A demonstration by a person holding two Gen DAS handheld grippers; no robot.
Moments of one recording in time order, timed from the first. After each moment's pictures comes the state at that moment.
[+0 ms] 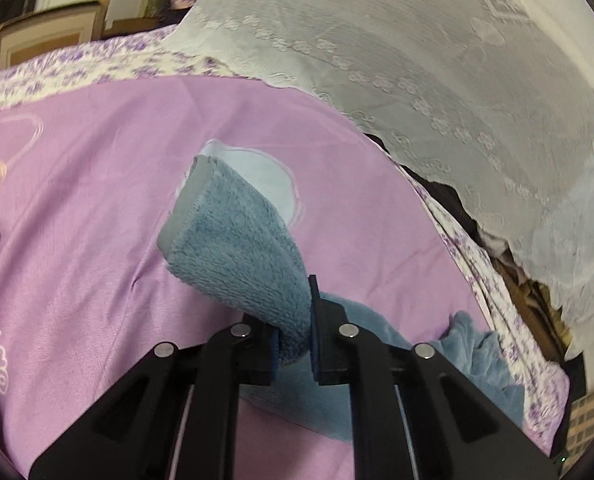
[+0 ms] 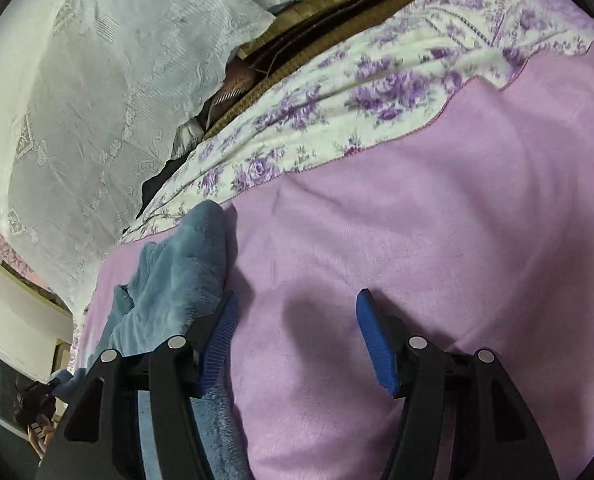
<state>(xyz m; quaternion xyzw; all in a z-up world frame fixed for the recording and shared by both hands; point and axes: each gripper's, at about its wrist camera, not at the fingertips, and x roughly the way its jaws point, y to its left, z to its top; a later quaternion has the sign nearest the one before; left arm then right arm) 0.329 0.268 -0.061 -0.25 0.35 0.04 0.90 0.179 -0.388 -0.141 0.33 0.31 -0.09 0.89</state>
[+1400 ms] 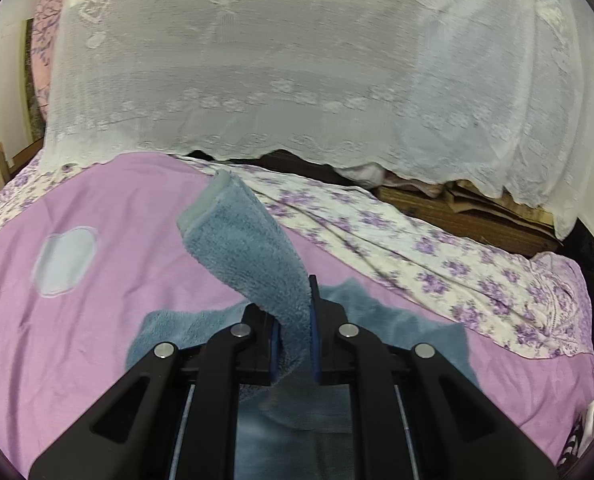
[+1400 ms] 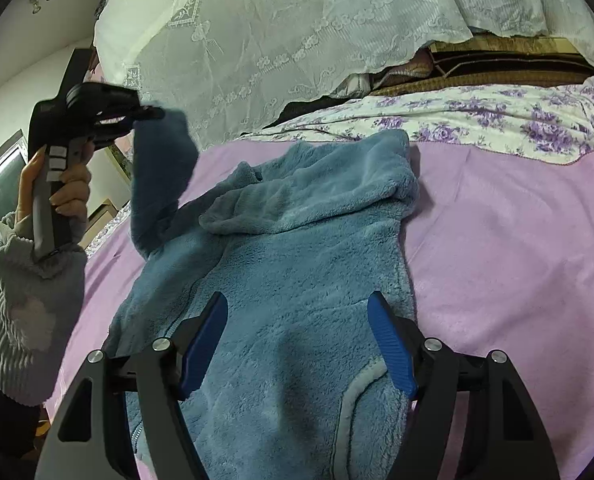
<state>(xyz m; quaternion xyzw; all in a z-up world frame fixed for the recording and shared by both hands) 0.315 -0.052 0.018 -0.04 0.31 -0.07 0.95 0.114 -0.267 -0.122 0.14 0.32 0.11 0.93</state>
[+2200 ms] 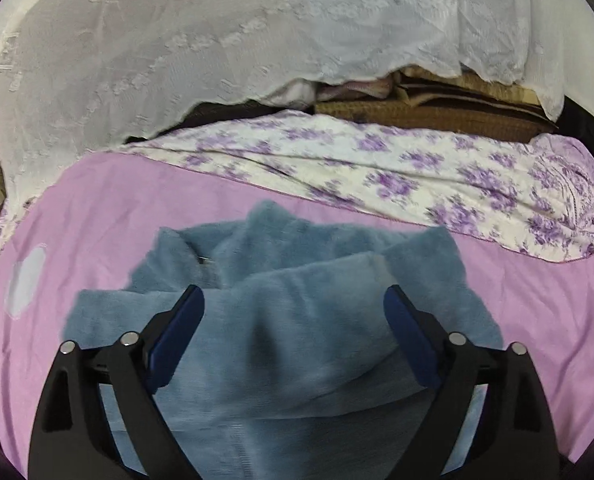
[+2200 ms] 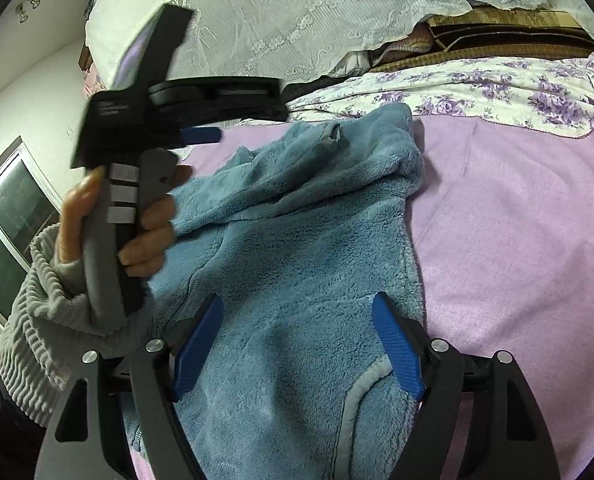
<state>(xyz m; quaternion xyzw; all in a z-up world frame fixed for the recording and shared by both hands) 0.313 -0.156 -0.062 0.10 0.36 -0.10 0.92 0.123 -0.271 -0.129 0.16 0.35 0.12 0.92</state>
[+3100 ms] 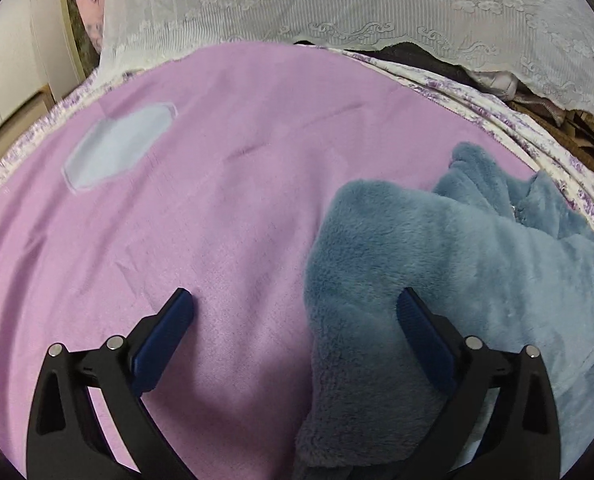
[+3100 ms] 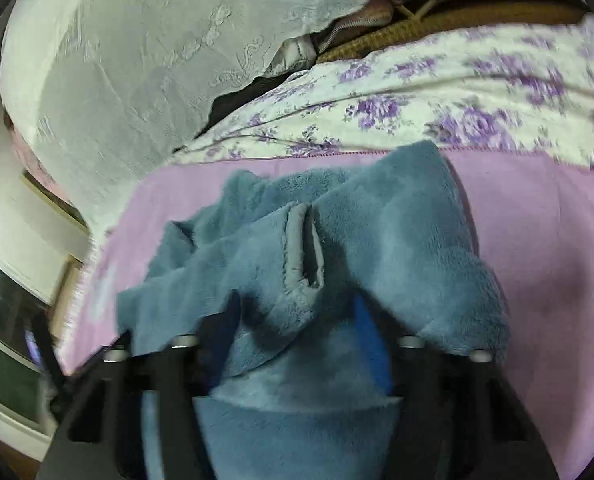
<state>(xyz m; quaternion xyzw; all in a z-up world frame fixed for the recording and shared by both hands) 0.348 0.077 -0.140 -0.03 0.42 0.06 0.91 0.297 -0.263 -0.123 0.21 0.38 0.02 0.90</state>
